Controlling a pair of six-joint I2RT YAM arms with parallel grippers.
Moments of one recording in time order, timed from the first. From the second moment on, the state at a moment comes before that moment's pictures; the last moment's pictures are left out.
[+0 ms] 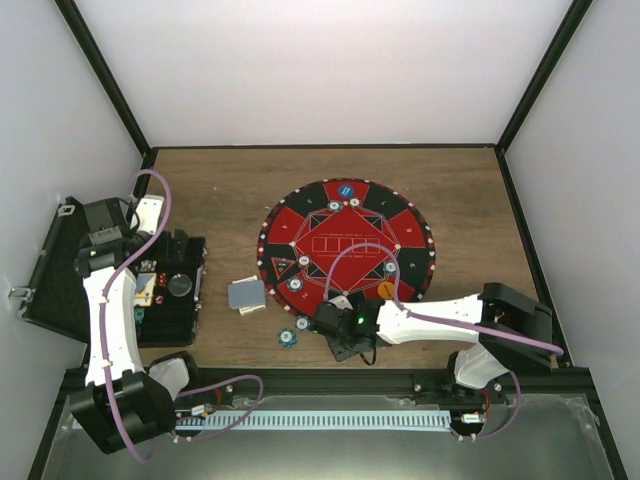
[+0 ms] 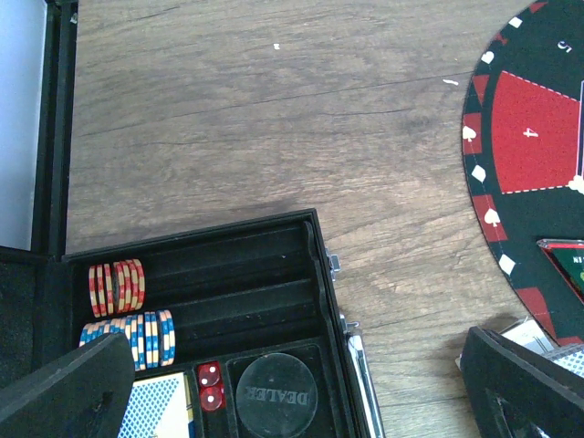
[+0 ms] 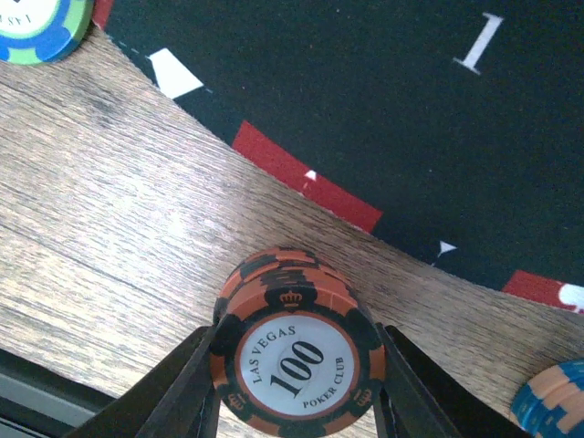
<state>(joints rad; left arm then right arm) 0.34 1.05 1.01 -0.82 0.32 0.39 1.28 1.50 0.81 -0.67 0.14 0.79</state>
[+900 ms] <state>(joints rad) 0.34 1.04 1.01 -0.82 0.31 0.39 0.65 1.33 0.89 -0.68 0.21 0.55</state>
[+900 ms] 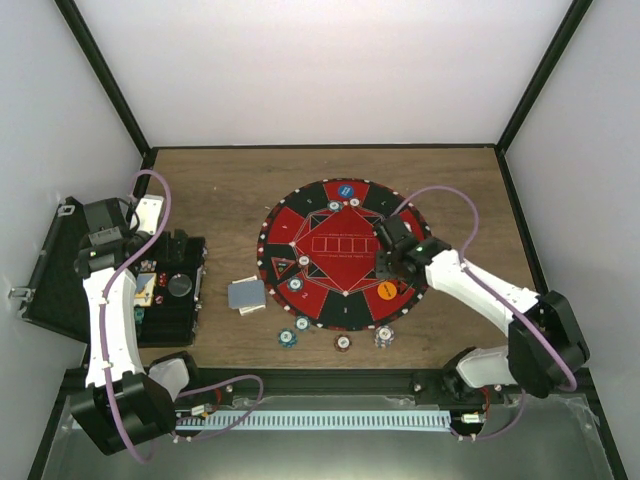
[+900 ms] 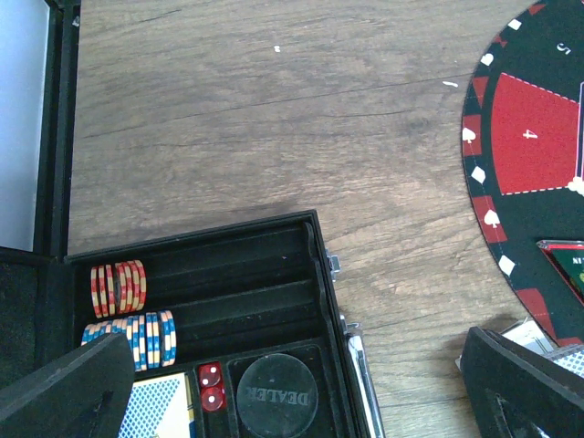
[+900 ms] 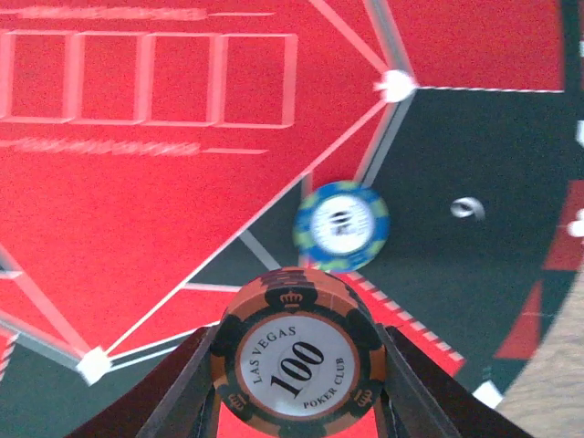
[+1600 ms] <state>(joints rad) 0.34 1.06 1.01 -0.82 0.32 0.39 0.32 1.77 1.08 -0.49 0.13 0.43</state>
